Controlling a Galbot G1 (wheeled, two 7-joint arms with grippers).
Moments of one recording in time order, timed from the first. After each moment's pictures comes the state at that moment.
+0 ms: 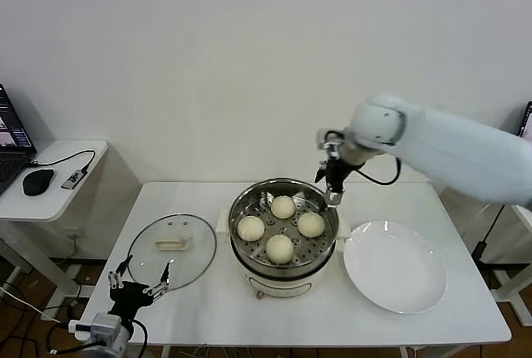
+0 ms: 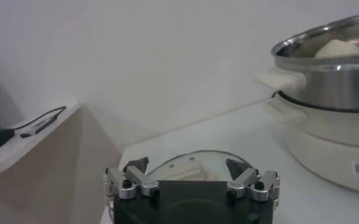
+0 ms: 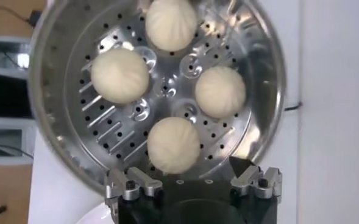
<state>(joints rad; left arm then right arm) 1.59 -1.46 -0.77 -2.09 0.09 0.24 0.20 0.45 0.74 -0.99 1.51 0.49 -0.57 -0.93</state>
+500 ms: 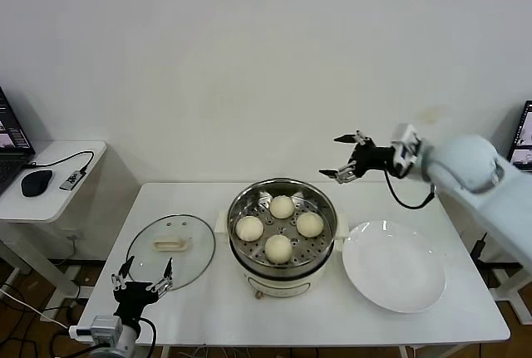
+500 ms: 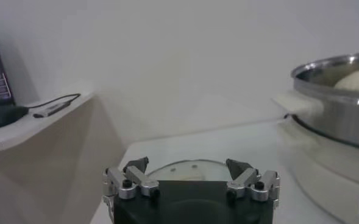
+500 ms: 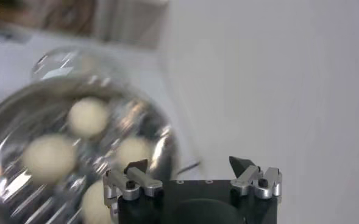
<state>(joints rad) 1.61 -1.45 -0.72 -2.10 -0.05 0.22 0.09 -0.41 0.58 -0.07 1.80 0.65 -0.36 -0.41</state>
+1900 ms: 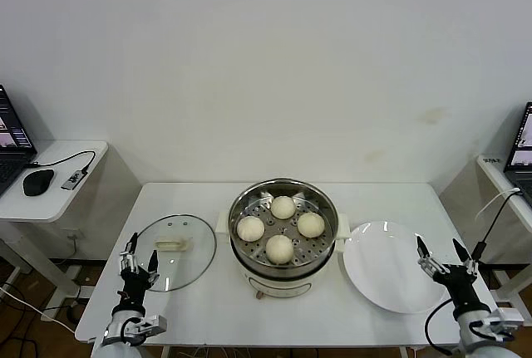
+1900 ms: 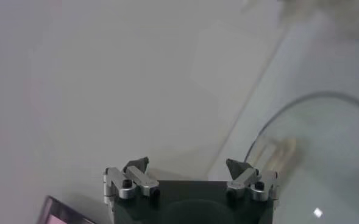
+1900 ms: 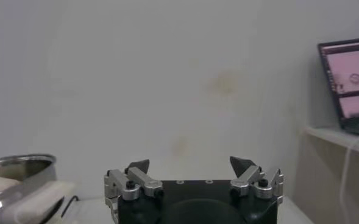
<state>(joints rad) 1.42 -1.23 -0.54 -1.71 1.02 0.08 -0.24 -1.60 1.23 0.87 1.92 0.59 0.04 -0.13</state>
